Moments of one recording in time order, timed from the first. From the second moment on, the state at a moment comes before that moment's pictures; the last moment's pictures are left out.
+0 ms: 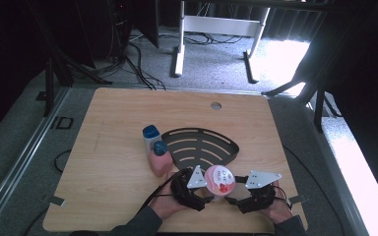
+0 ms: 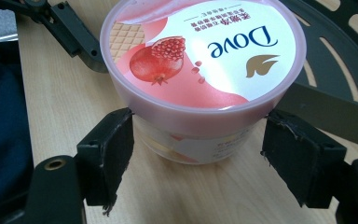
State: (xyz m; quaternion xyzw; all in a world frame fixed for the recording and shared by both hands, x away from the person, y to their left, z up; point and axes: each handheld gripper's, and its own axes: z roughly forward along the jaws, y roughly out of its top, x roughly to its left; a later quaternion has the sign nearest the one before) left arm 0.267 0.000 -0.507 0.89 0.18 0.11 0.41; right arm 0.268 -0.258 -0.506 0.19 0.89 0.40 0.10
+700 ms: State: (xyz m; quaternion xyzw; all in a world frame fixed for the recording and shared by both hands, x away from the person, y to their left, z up) left arm 0.286 -0.002 -0.493 0.88 0.19 0.11 0.41; right arm 0.290 -0.259 -0.490 0.18 0.89 0.40 0.11
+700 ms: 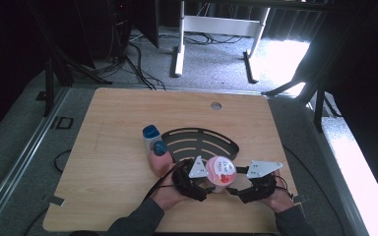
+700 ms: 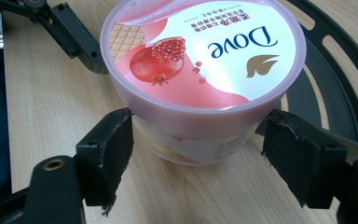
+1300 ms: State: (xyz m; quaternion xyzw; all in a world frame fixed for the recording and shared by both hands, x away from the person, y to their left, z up) left arm 0.299 -0.003 -0.492 0.88 0.20 0.10 0.42; right arm 0.302 -0.259 -0.484 0.18 0.89 0.40 0.11
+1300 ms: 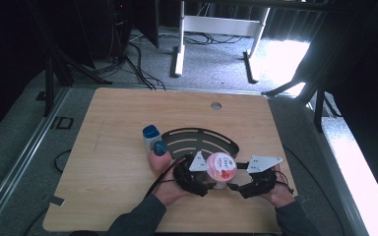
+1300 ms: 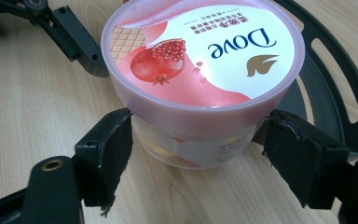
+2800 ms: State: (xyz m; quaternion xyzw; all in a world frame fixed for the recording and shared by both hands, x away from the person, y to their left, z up) left arm 0.336 -0.017 -0.483 0.87 0.22 0.13 0.42; right arm 0.348 -0.267 -0.471 0.19 0.90 0.39 0.11
